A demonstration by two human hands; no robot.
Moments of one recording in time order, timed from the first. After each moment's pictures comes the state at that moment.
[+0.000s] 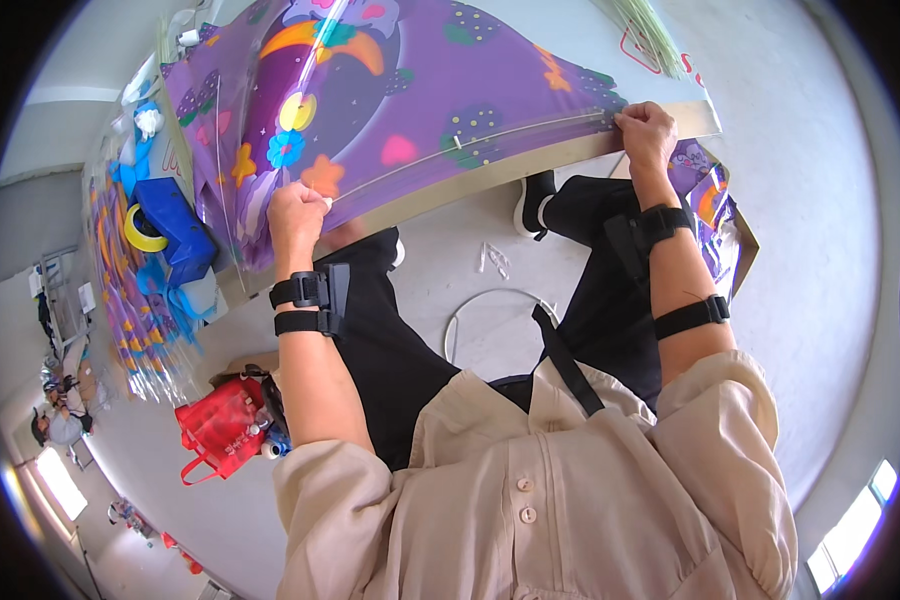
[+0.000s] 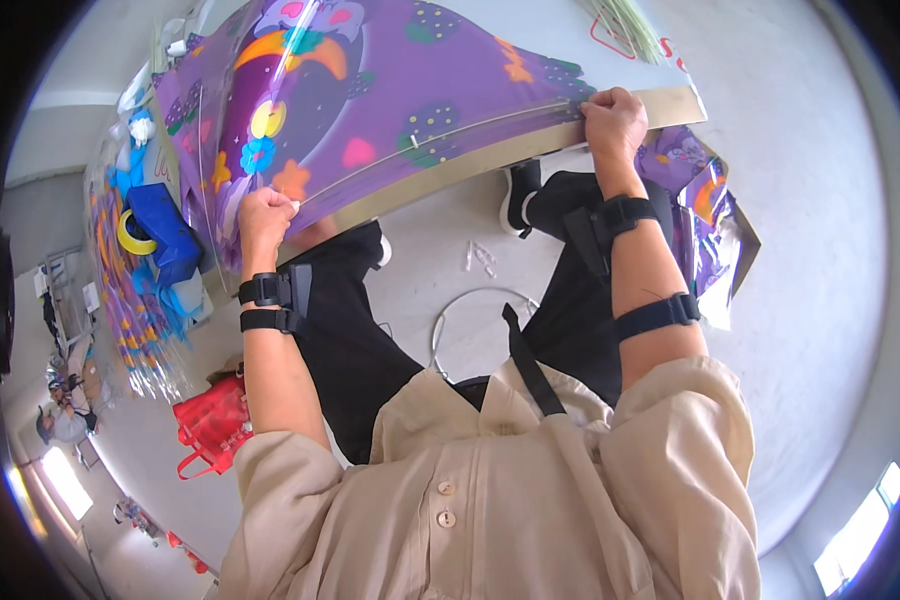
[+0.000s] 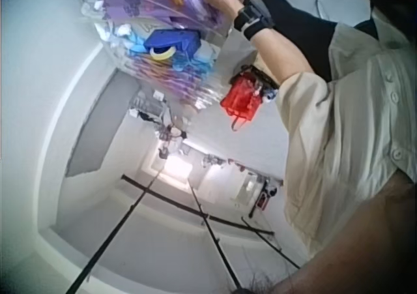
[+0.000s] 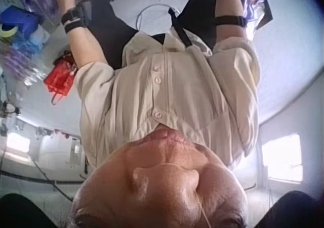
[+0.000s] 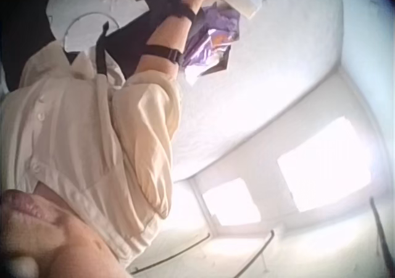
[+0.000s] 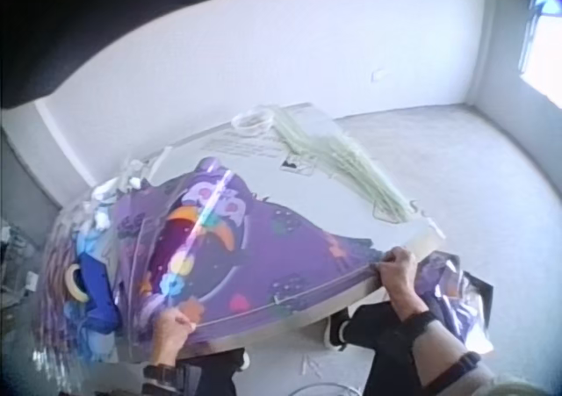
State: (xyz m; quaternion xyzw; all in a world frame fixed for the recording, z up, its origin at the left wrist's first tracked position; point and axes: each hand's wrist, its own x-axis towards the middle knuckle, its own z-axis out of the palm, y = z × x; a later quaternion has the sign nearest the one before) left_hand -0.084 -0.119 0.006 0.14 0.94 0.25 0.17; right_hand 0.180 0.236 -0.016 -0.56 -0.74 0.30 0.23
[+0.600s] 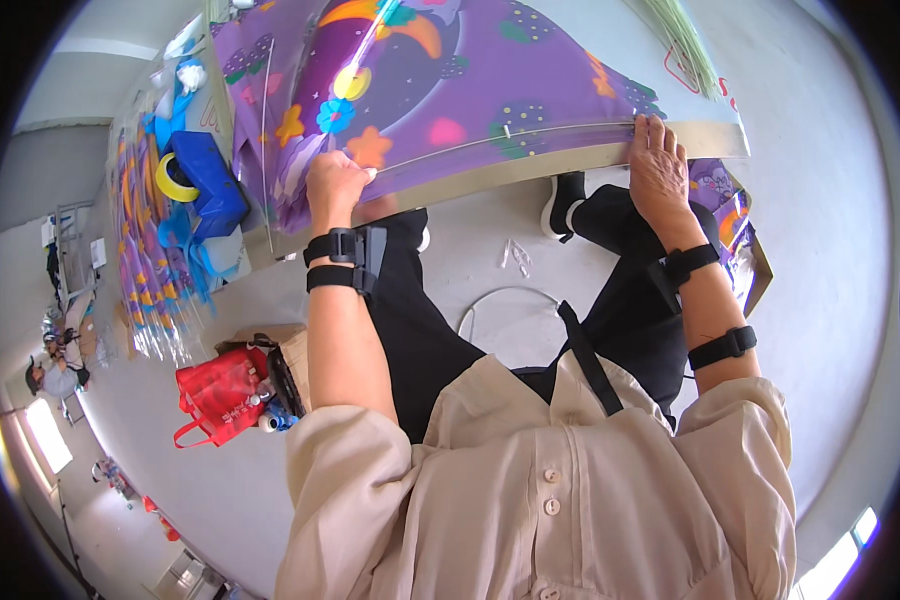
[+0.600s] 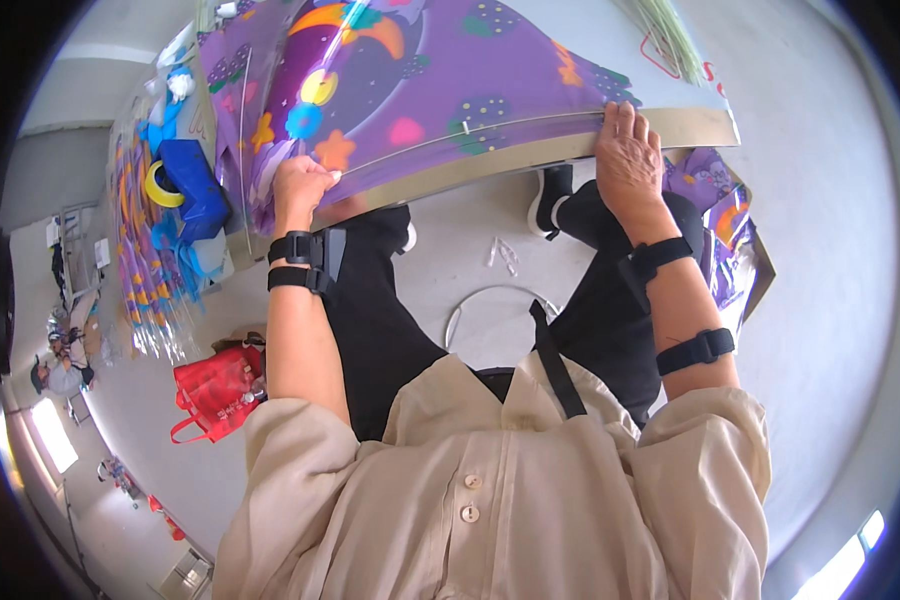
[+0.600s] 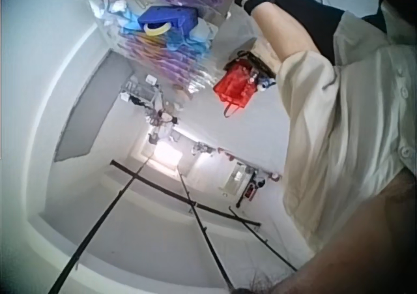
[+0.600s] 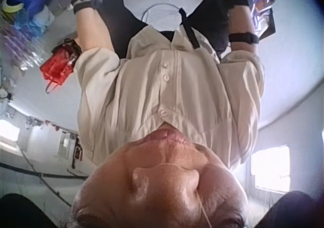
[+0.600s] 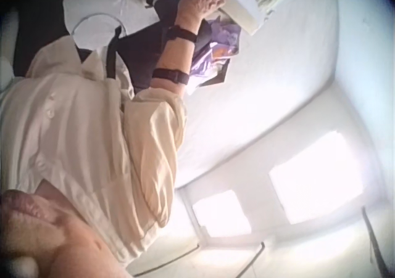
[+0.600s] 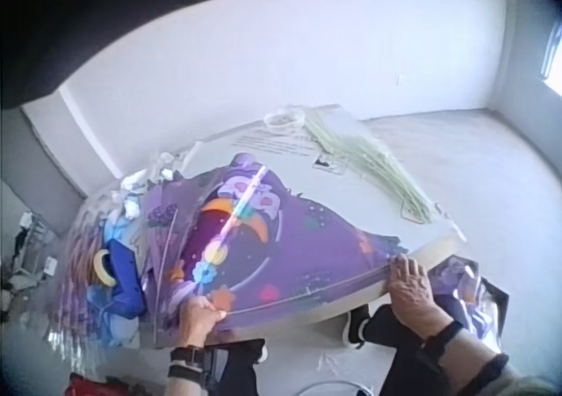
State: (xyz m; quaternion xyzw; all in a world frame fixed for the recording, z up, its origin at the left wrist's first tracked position) left_hand -0.083 -0.119 0.013 0.13 0.95 0.23 0.17; right_hand 0.189 0.178 0.006 -0.27 -0.95 -0.12 0.04
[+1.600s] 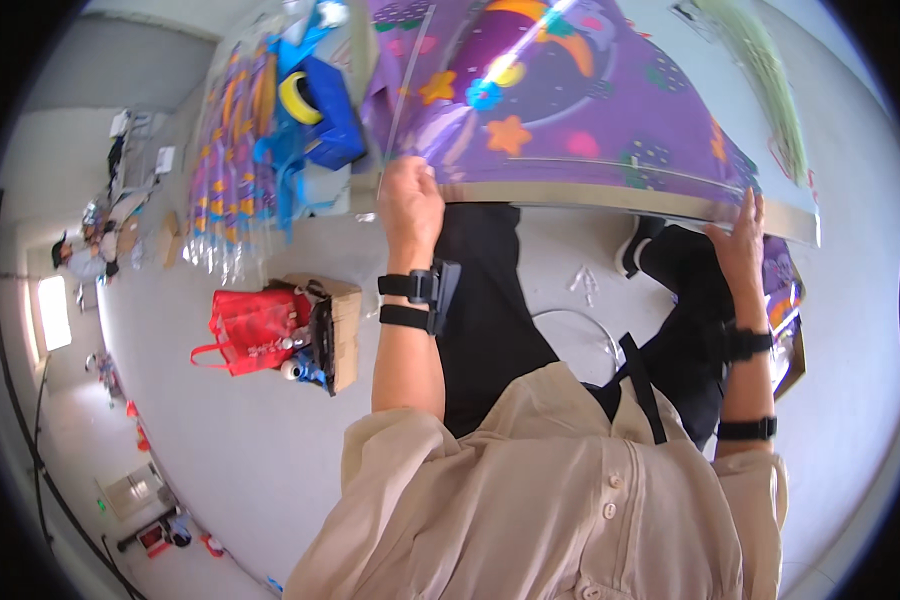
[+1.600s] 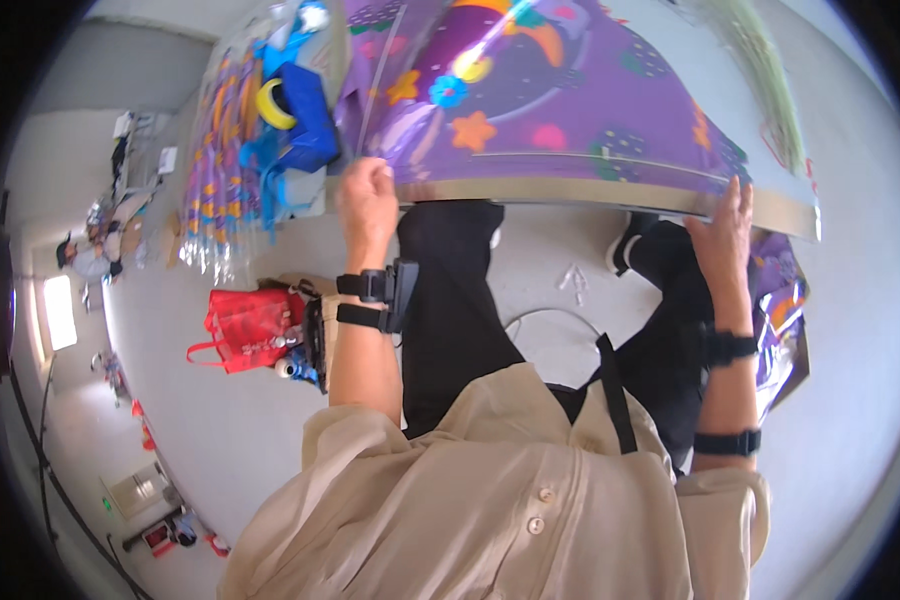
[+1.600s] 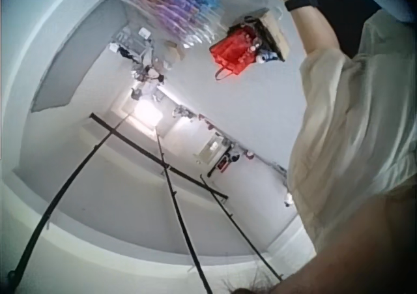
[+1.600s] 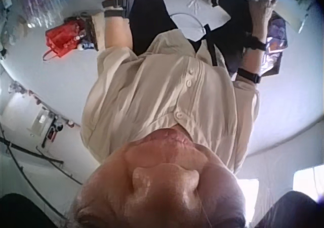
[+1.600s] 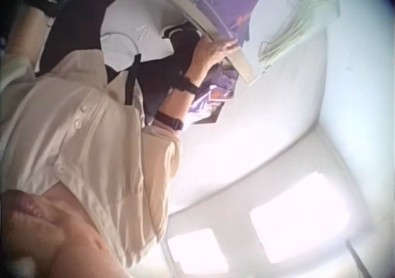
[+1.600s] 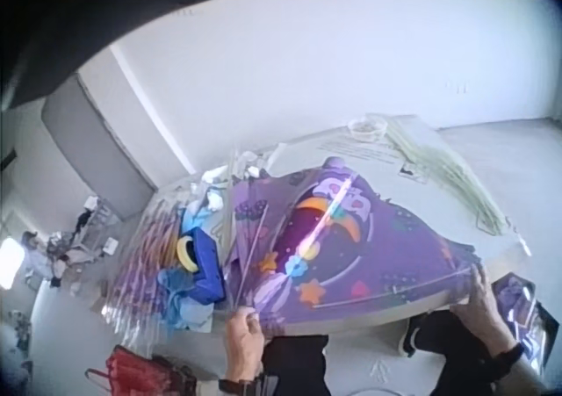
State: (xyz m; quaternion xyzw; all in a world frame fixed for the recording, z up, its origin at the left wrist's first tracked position) left_hand -0.043 -0.199 0.048 0.20 0.95 0.24 -0.11; right_hand 0.190 0.157 0.012 -0.34 -0.93 0.11 0.11
